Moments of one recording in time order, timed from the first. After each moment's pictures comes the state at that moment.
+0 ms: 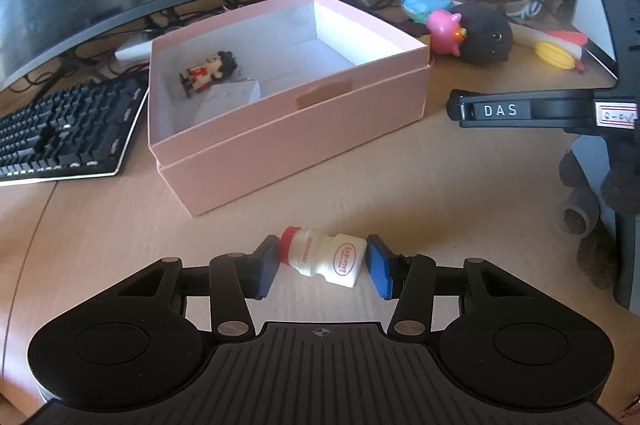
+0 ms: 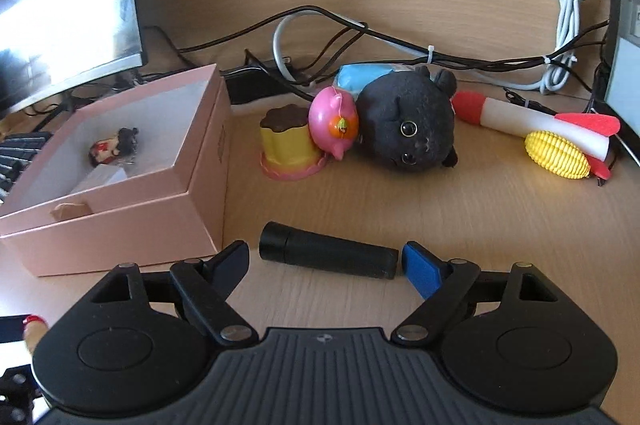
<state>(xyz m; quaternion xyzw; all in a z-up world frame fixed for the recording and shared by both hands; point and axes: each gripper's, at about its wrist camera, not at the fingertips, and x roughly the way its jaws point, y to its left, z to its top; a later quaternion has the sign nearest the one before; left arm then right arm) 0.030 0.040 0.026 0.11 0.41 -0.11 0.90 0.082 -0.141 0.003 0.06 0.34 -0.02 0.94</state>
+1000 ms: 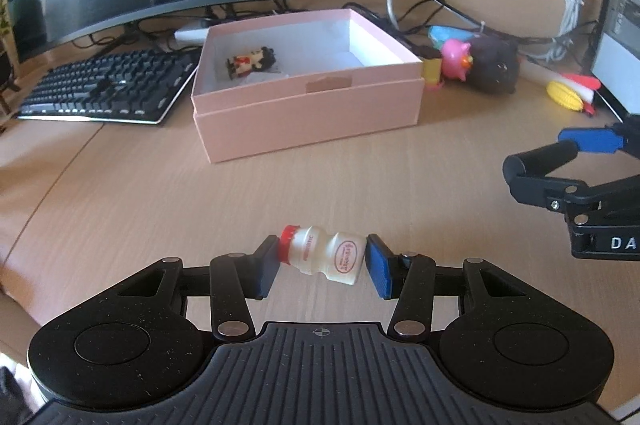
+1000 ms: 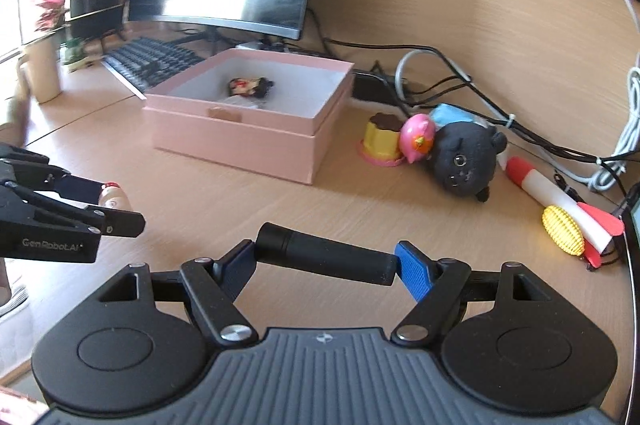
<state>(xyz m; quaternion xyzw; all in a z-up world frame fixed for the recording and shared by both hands) -0.033 0.021 0.039 0.04 0.39 -0.03 0.92 -0.020 -0.159 0.050 -0.10 0.31 0.19 0.93</state>
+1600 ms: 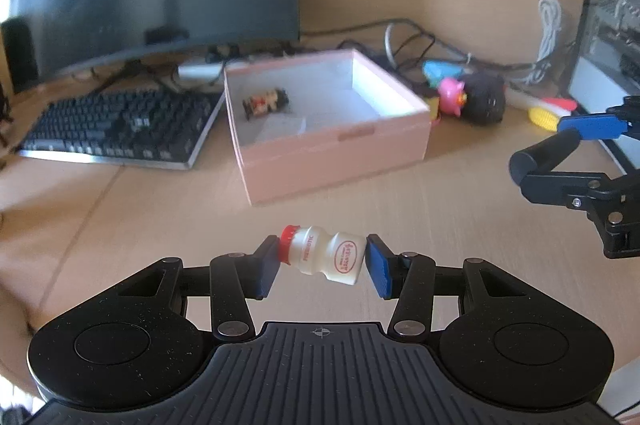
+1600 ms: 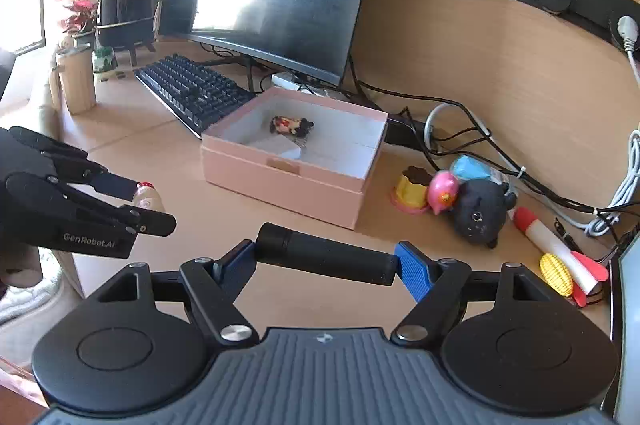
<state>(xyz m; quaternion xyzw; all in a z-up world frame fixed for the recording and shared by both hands) -0.041 0.071 0.085 0.05 0.35 -0.08 0.93 -0.050 -0.115 0.113 -0.12 0.29 0.21 0.93</state>
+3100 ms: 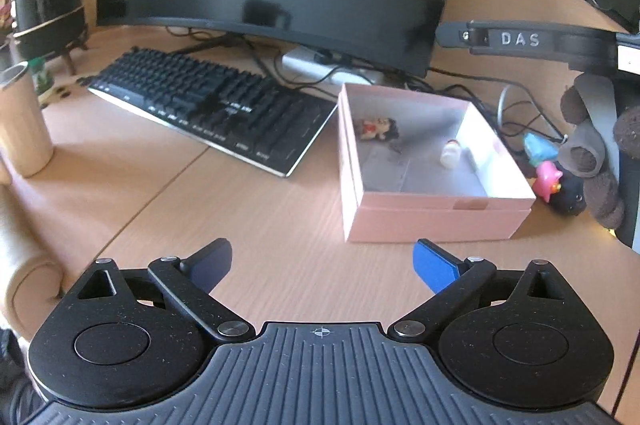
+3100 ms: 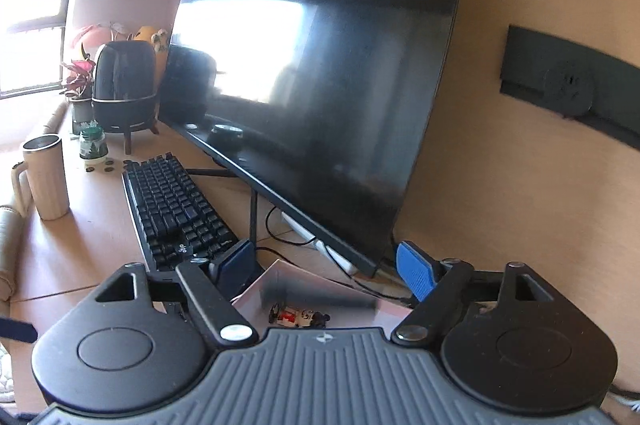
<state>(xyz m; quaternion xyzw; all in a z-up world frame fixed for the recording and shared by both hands) -0.008 0.136 0.099 -0.08 0.37 0.05 0.92 0.125 -0.011 0.153 -0.12 0.18 0.26 0.94</state>
